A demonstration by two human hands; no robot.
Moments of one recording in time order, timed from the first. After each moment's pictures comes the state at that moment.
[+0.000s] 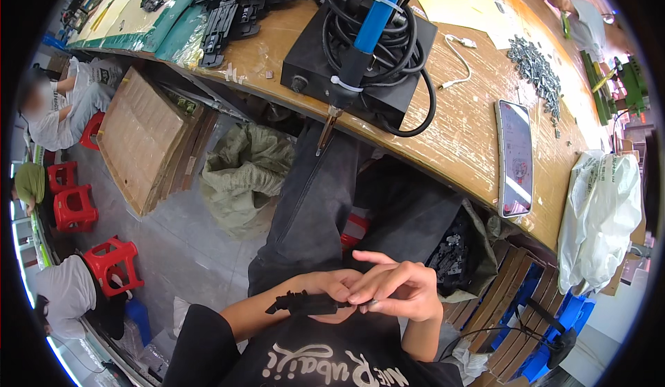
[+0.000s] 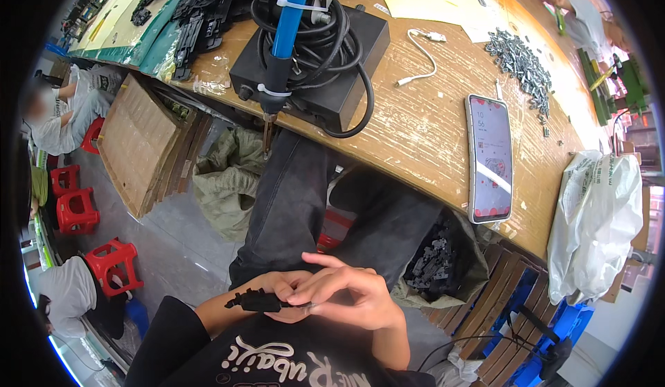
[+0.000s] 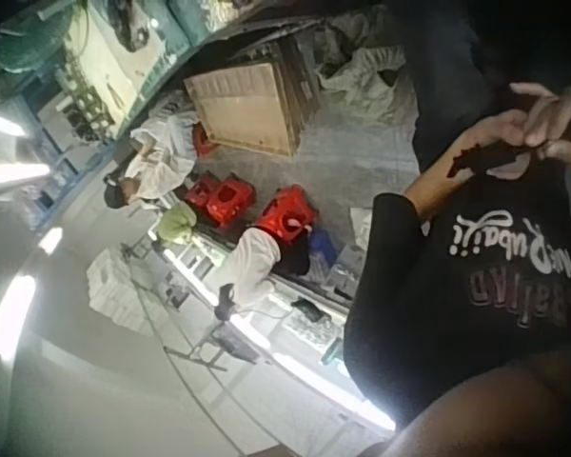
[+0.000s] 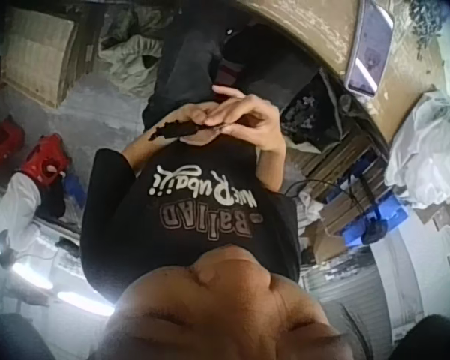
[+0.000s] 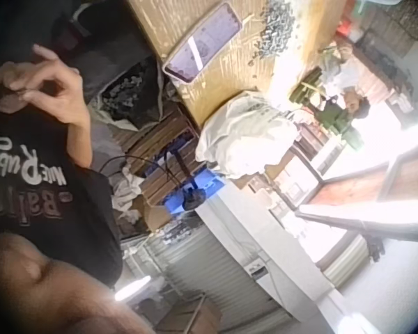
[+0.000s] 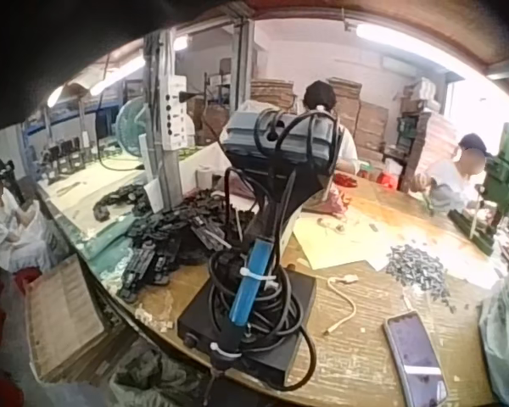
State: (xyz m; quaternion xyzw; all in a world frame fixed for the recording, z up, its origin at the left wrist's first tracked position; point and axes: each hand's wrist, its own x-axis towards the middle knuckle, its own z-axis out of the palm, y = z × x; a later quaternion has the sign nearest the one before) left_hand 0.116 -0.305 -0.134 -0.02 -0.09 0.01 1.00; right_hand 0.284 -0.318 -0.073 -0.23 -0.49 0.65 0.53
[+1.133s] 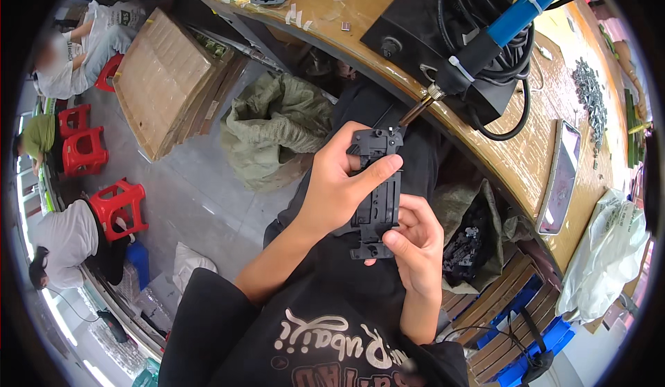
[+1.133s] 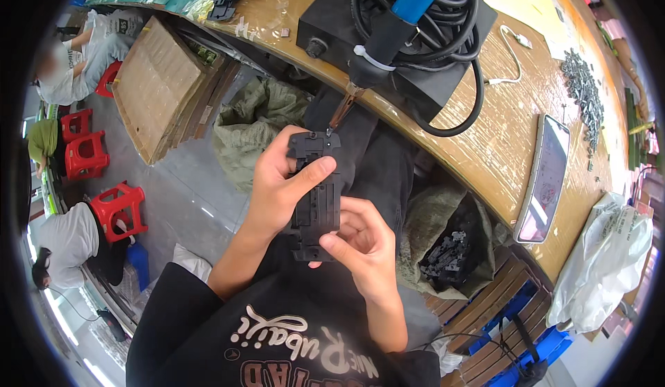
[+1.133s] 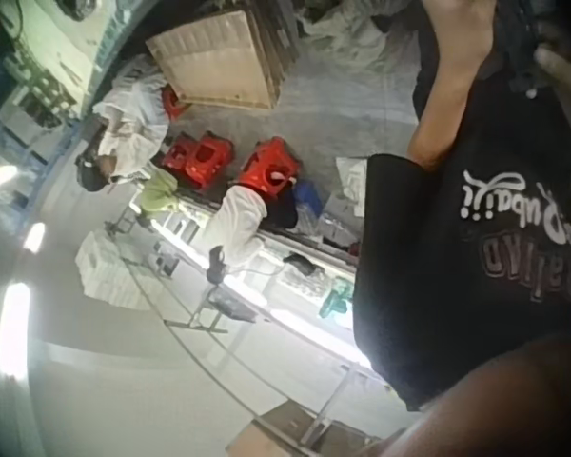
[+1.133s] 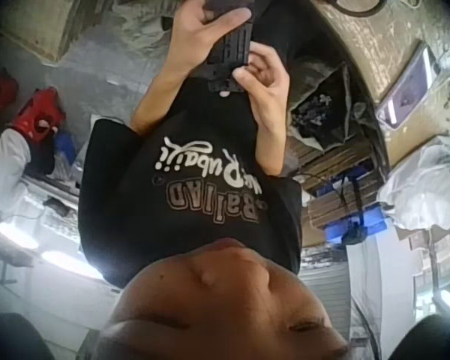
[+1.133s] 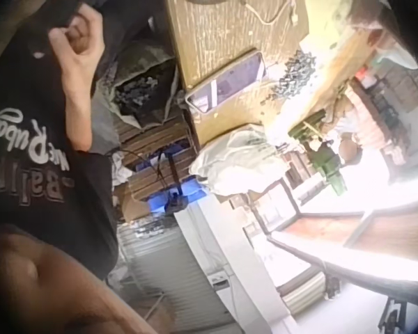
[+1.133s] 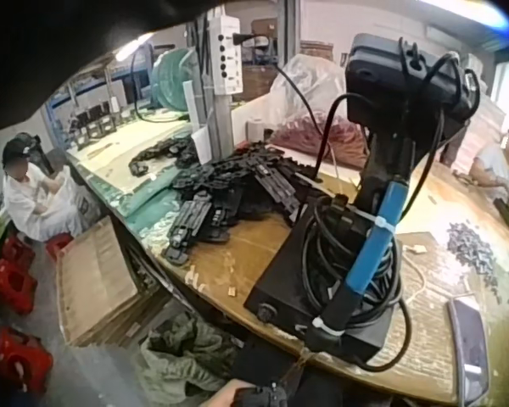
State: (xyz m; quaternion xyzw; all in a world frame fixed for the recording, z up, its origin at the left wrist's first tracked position) left_hand 0.104 -0.223 -0.089 0.34 0.45 0.45 0.69; right_hand 0.233 -0.292 -0.078 -0.39 -0.19 0.75 0.50
